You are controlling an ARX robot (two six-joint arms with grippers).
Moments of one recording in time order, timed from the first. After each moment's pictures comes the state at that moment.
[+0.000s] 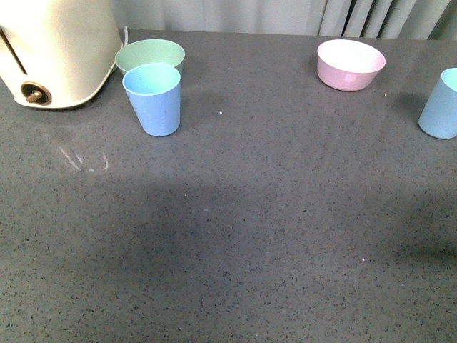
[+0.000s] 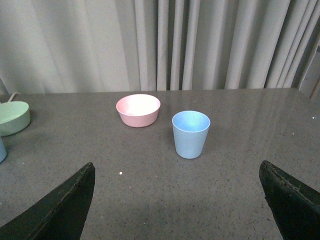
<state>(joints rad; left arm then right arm) -0.02 0.11 0.09 -0.19 0.00 -0.08 0.00 0.01 0.02 0.00 0.00 0.00</state>
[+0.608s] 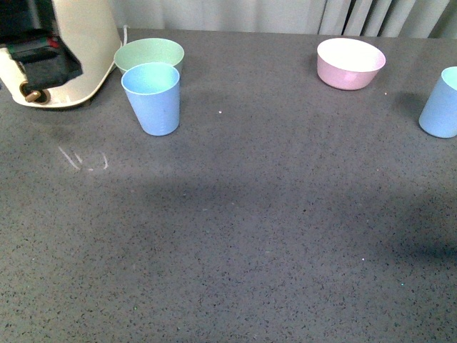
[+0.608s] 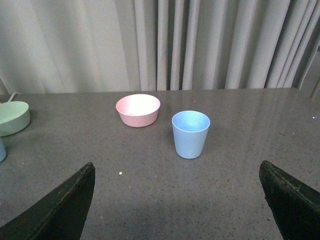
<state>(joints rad) -0.20 1.49 0.69 0.18 0.02 -0.28 0.00 0.01 0.02 0.00 0.00 0.00</state>
